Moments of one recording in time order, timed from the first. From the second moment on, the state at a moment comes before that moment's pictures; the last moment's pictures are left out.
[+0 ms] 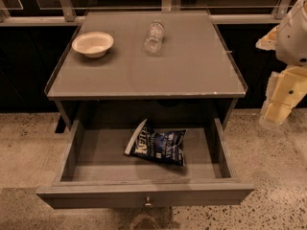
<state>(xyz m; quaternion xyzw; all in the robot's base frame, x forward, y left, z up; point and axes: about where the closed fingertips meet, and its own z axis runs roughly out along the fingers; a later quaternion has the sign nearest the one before) 0.438 -0.217 0.976 -0.60 0.78 -0.03 0.16</state>
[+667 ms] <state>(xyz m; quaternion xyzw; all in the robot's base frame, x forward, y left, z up) 0.439 -0.217 0.963 -0.59 0.79 -0.04 0.18</state>
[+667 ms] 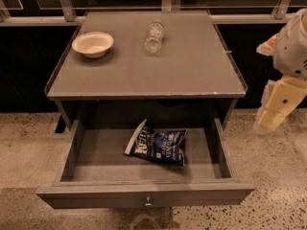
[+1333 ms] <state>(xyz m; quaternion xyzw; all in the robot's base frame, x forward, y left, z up) 0.437 -0.207 0.837 -0.55 0.80 0.05 0.24</state>
